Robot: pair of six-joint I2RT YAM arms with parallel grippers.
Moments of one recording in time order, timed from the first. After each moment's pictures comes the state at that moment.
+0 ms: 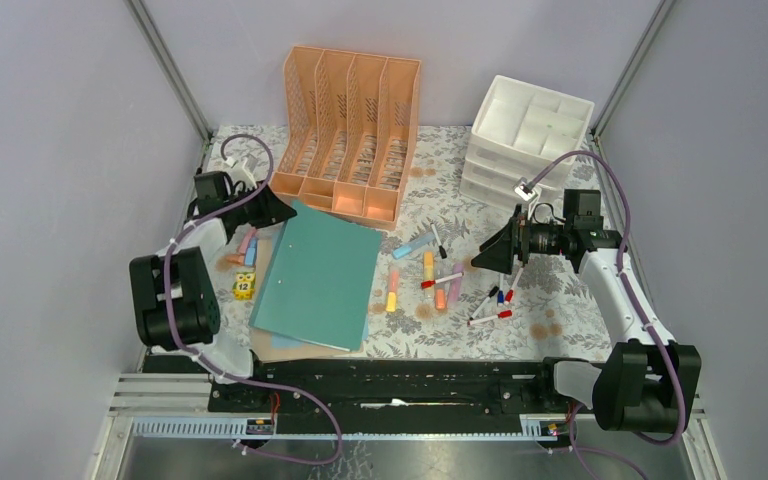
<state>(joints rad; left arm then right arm) 0.20 1.64 0.97 -0.04 0.79 -0.19 -0.04 1.19 0.85 -0.57 -1.25 -0.18</state>
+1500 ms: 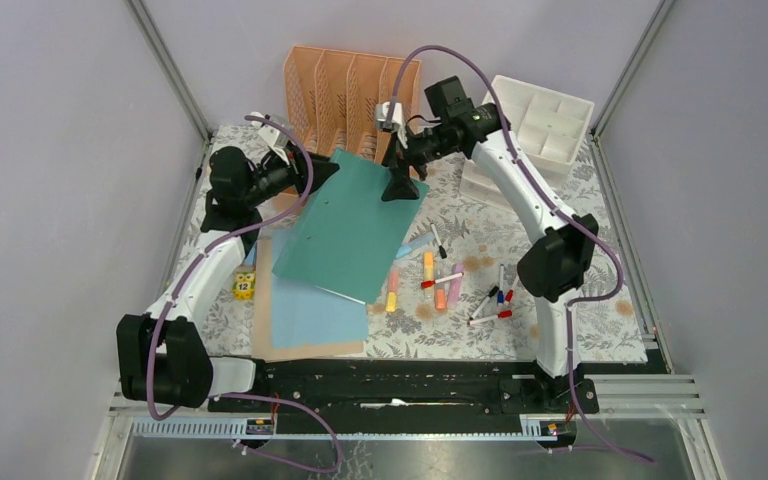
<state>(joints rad) -0.11 1.29 0.97 0.35 0.80 -0.19 0.49 2.06 2.22 -1.04 -0.91 -0.74</state>
